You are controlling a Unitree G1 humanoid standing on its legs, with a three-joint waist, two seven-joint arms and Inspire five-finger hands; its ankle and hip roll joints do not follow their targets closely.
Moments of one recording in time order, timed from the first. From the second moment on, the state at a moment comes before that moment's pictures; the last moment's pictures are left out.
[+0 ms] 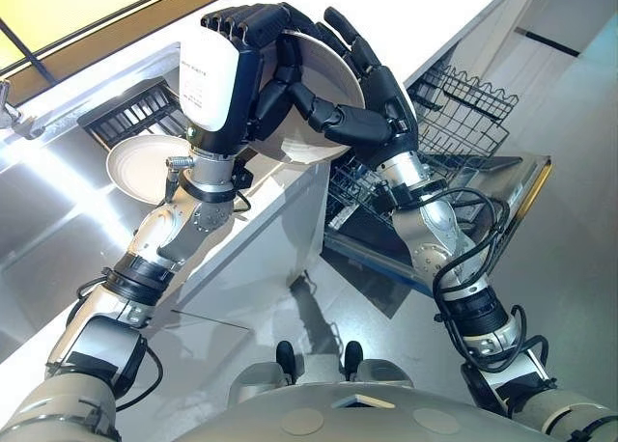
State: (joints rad) left arm -0.48 0.58 -0.38 0.05 0.67 -0.35 0.81; right arm -0.36 -0.28 0.30 -0.19 0.68 -0.02 -0.05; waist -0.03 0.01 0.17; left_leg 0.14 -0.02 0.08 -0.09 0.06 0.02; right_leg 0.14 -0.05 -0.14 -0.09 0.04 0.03
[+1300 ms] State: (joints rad) left arm -0.43 0.71 -0.28 0.01 0.73 -0.38 0.82; right arm -0.30 -0.37 0.24 -0.12 0.69 0.05 0.07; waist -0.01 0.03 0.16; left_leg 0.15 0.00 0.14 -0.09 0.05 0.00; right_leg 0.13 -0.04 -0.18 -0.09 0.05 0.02
